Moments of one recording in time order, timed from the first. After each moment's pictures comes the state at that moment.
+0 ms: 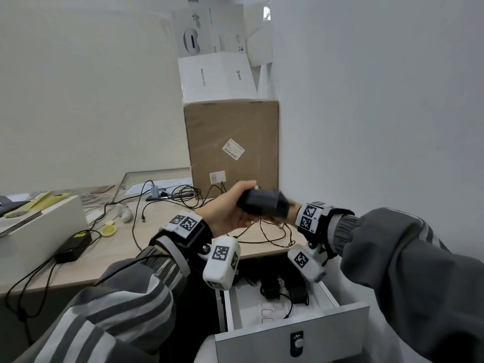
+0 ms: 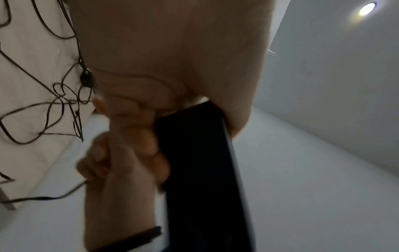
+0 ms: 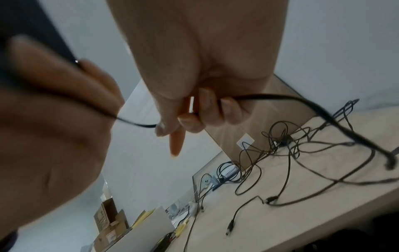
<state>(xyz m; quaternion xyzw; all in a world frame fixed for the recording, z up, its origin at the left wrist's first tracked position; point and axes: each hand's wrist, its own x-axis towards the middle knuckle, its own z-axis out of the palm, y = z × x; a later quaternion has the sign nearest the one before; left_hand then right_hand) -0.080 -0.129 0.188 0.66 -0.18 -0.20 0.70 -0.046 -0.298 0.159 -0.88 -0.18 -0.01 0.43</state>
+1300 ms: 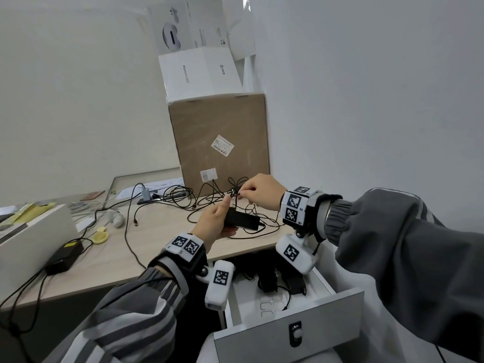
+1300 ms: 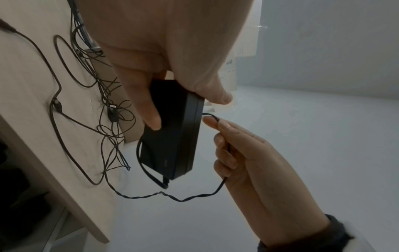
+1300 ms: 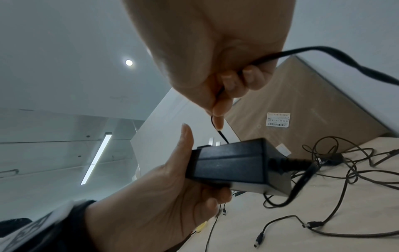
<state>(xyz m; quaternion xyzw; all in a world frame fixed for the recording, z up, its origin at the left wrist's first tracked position) -0.054 -0.124 0.132 0.74 -0.10 0.00 0.67 -0.058 -0.281 0.191 -0.93 -0.17 -0.15 0.28</state>
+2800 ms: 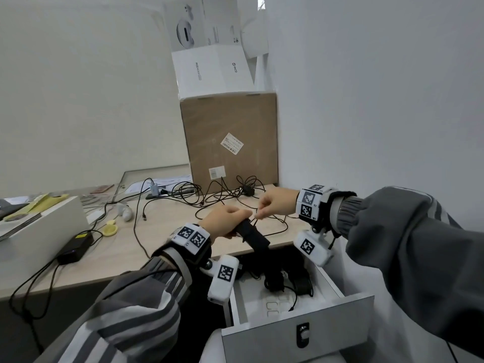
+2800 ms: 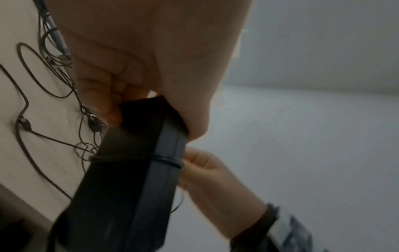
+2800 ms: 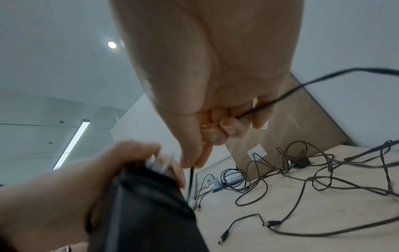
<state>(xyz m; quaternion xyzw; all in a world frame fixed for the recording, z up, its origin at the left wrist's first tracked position) -0.049 -0.113 0.139 0.86 -0.14 -0.04 0.48 -0.043 -0.291 0.176 -0.97 -0.20 0.03 0.17</state>
